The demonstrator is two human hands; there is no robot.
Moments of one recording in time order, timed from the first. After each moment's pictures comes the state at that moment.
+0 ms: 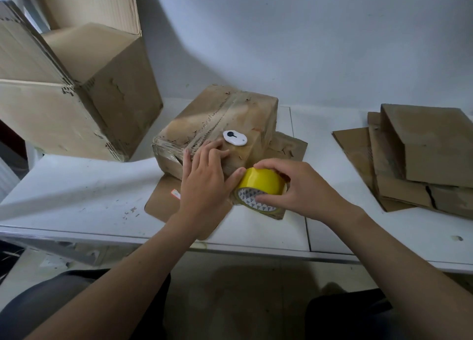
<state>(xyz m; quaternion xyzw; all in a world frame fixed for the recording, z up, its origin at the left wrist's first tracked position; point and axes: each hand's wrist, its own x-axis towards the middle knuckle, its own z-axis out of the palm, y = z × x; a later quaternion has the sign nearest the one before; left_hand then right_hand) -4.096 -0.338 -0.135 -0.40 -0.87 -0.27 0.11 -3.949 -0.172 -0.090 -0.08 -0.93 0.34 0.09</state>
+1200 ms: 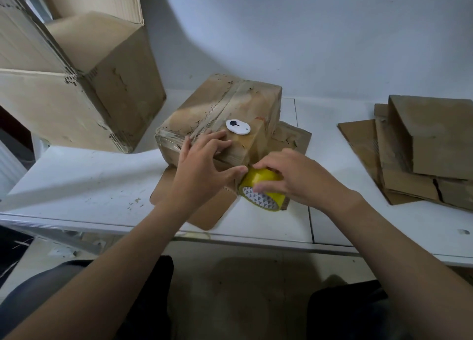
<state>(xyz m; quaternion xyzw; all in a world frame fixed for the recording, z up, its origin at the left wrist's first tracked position) -4.112 -0.355 -0.112 -0.42 -0.85 -0.33 0.01 -3.967 -0.171 -0.089 -0.07 -0.98 0.19 -0.01</state>
